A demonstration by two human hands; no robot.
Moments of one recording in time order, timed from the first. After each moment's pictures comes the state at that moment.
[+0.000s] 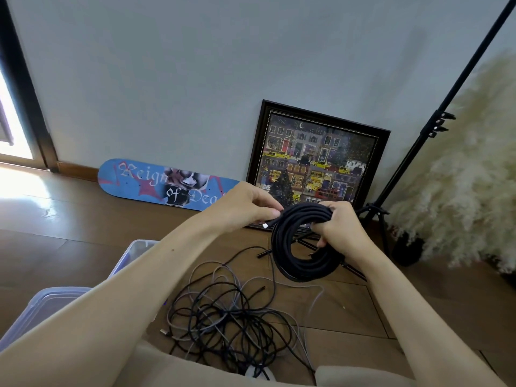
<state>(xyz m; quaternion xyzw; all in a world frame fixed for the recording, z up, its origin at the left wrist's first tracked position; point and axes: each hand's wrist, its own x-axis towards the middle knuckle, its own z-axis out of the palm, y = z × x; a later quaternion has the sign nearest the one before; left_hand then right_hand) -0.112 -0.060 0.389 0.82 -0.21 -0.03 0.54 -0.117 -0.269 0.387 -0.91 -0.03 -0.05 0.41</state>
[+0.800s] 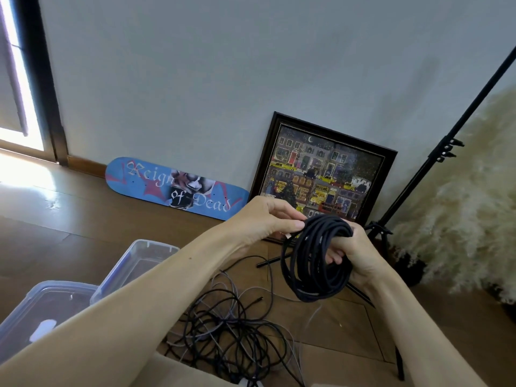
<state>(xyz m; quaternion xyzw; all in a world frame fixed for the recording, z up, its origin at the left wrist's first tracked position) -0.119 -0.074 0.385 0.69 -0.18 -0.08 0.69 -0.115 -0.280 0.373 -0.71 -0.07 0.03 0.70</state>
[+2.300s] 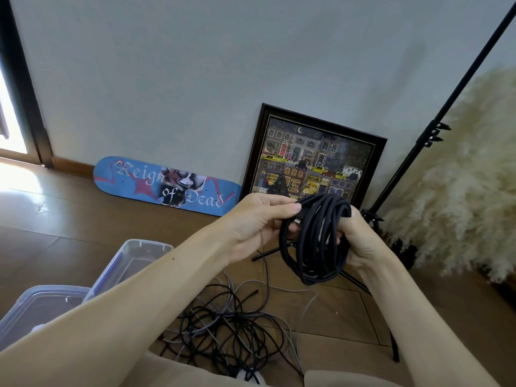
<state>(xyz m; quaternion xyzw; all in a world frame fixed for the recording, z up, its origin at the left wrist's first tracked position) -0.130 -0.091 0.386 0.51 -0.17 -0.19 0.82 -0.107 -0.291 0.379 -0.64 -0.09 0.10 0.76</state>
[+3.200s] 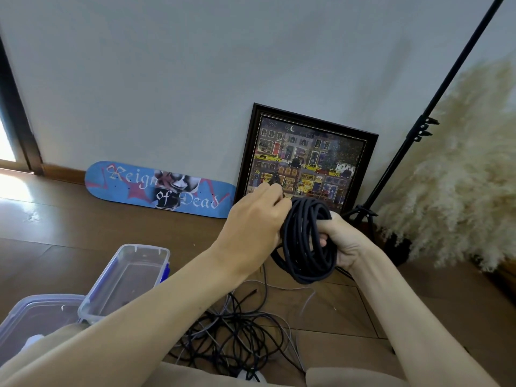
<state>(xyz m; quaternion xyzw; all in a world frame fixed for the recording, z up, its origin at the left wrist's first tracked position) -0.146 -0.097 0.380 0.83 -0.30 0.42 0.20 -0.116 -0.280 0.379 -0.62 0.01 0.15 0.77</state>
